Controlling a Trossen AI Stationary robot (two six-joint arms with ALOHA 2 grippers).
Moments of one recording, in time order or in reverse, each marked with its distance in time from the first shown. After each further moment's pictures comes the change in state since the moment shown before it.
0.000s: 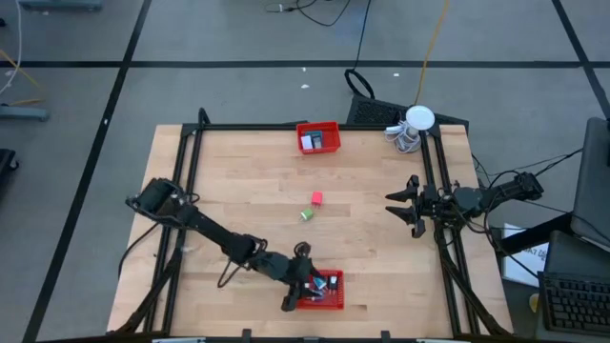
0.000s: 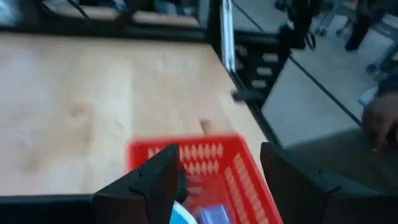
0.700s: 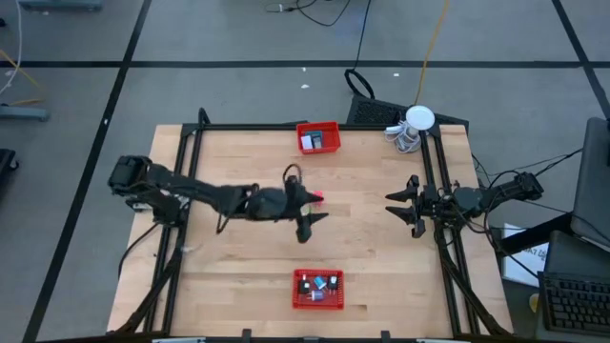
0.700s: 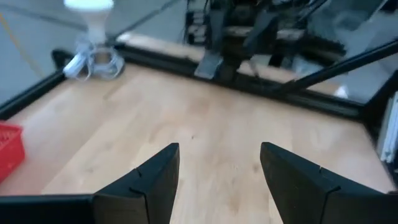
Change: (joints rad) left arm 0.303 -0.289 0.066 -0.371 -0.204 -0.039; right arm 0.000 0.000 0.000 0.001 0.000 0.000
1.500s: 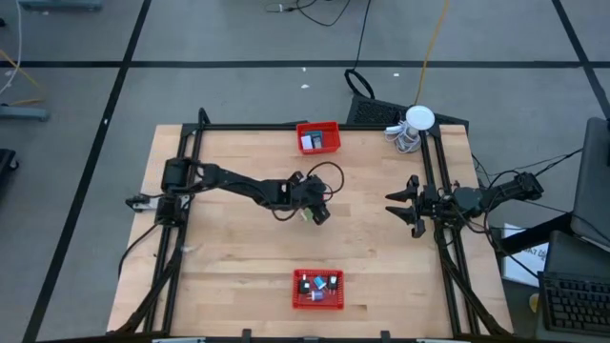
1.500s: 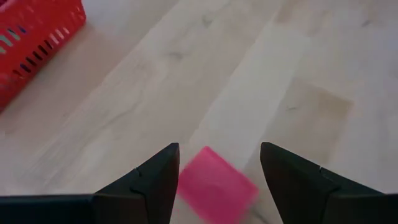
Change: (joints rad) left arm 0.186 0.401 0.130 -0.205 -0.056 -0.106; right arm 0.000 0.000 0.000 -0.001 0.000 0.000
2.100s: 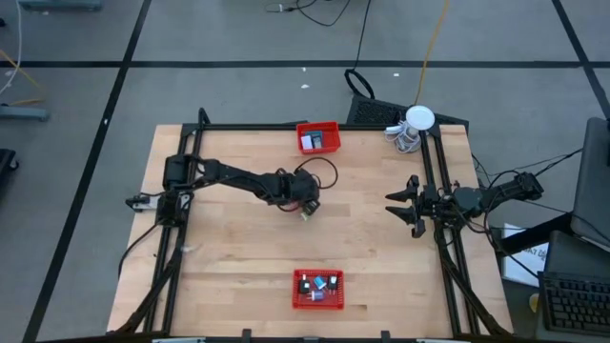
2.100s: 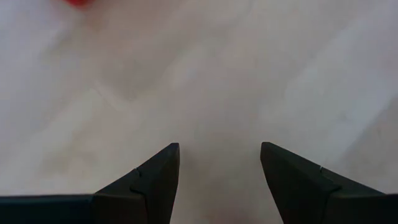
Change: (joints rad) left arm 0.048 -0.002 0.000 -0.288 -0.059 -0.222; right arm 0.000 0.000 0.000 0.001 0.000 0.000
